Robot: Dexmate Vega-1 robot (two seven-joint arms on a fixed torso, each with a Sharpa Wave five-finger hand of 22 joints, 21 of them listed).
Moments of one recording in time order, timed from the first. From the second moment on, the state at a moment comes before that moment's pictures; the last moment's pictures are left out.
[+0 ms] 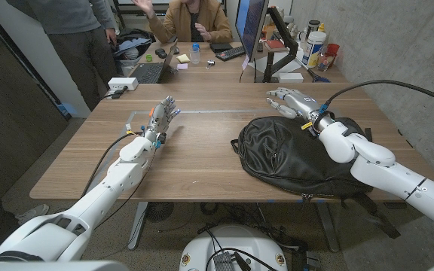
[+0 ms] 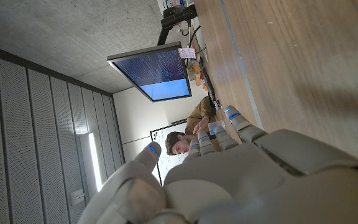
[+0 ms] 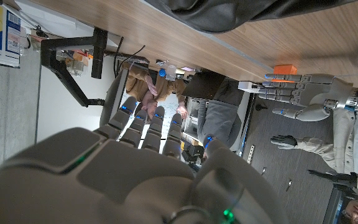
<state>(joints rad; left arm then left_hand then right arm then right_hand) 0.77 0.49 0.38 -1.13 -0.65 -0.30 -0.10 0.02 0.08 0.56 0.19 0.19 -0.14 -0.05 0.19 0.18 -0.07 -0.11 0.20 0.18 -0.09 -0.04 0.18 0.18 0.02 -0.03 0.38 0.18 -0.94 -0.95 -0.48 -1.92 -0.52 -0.11 -0.19 0.12 0.12 0.33 0.11 0.21 0.25 -0.13 0.20 0.19 0.23 -0.05 0.22 0.18 0.09 -0.04 0.18 0.17 -0.04 -0.04 0.65 0.17</state>
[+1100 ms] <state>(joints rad) 0.80 0.51 0.37 -1.18 -0.66 -0.30 -0.08 0.02 0.08 0.56 0.19 0.19 -0.14 -0.05 0.19 0.18 -0.07 -0.11 0.20 0.18 -0.09 -0.04 0.18 0.18 0.02 -0.03 0.38 0.18 -0.95 -0.95 -0.50 -1.94 -0.55 -0.14 -0.17 0.13 0.11 0.34 0.11 0.21 0.24 -0.13 0.20 0.19 0.23 -0.05 0.22 0.18 0.09 -0.04 0.18 0.17 -0.04 -0.04 0.64 0.17</state>
